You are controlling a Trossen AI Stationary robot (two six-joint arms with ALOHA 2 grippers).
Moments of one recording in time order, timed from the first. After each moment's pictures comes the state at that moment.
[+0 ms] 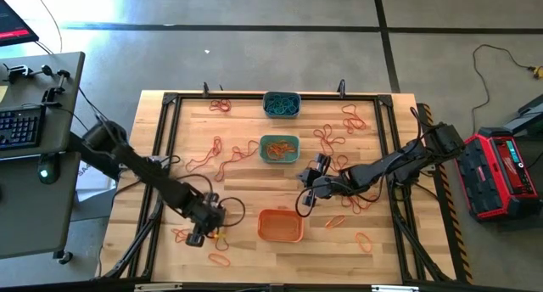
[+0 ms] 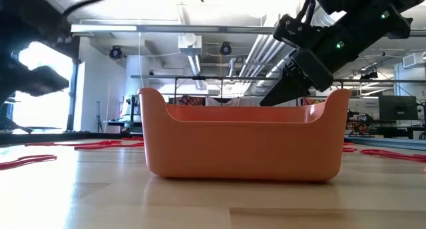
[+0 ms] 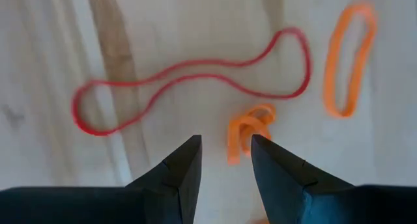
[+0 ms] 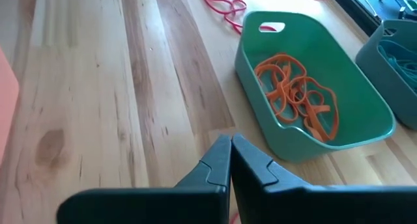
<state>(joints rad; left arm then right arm) -0.60 1.48 0.75 -0.50 0.09 -0.44 0.29 1.56 0.69 0.12 0.58 0.20</state>
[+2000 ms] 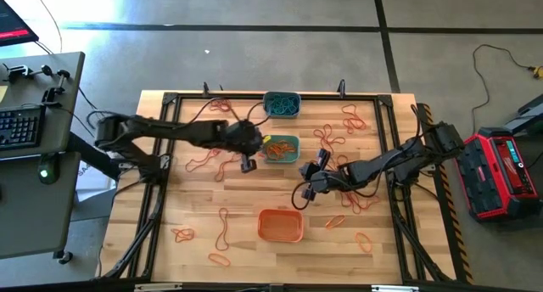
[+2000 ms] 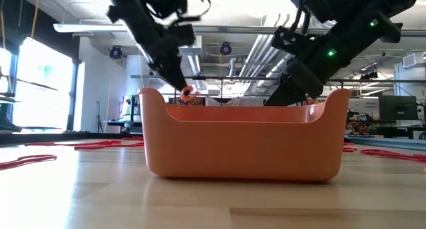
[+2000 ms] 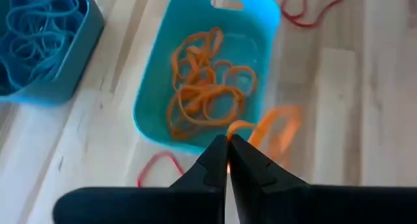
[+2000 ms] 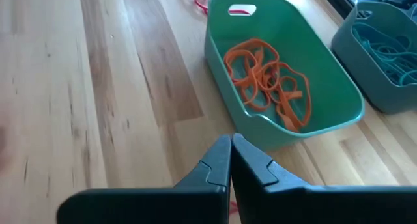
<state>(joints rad) 0.17 1.55 1.00 -0.36 -0.11 0.04 0.23 1.56 0.69 0.08 0.59 0.21</state>
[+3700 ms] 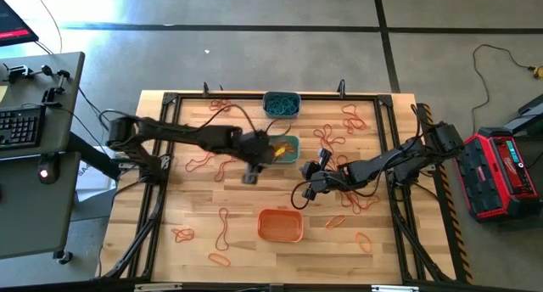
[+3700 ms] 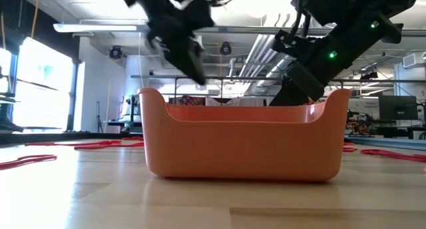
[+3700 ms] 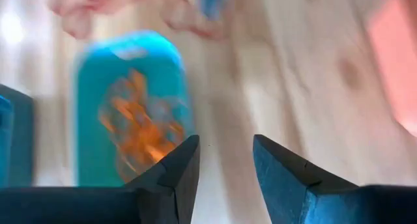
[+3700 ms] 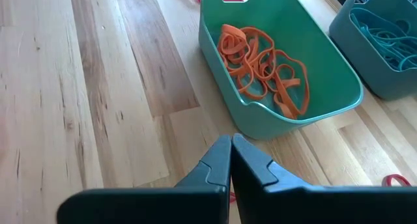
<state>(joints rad) 0.05 1.67 1.22 -0.53 -0.03 0.30 0.23 1.56 0.69 0.04 0.60 0.25</state>
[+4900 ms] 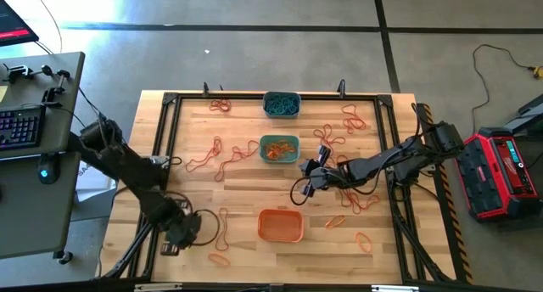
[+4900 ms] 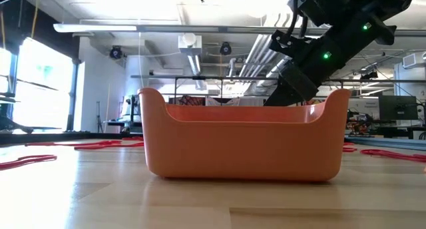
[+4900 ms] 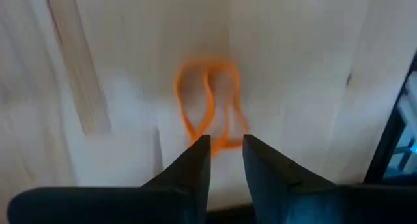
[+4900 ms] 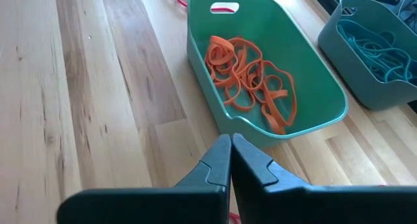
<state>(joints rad) -0.86 1.43 0.77 -0.79 0.20 -0.85 0.20 1.56 0.69 0.08 0.60 0.20</state>
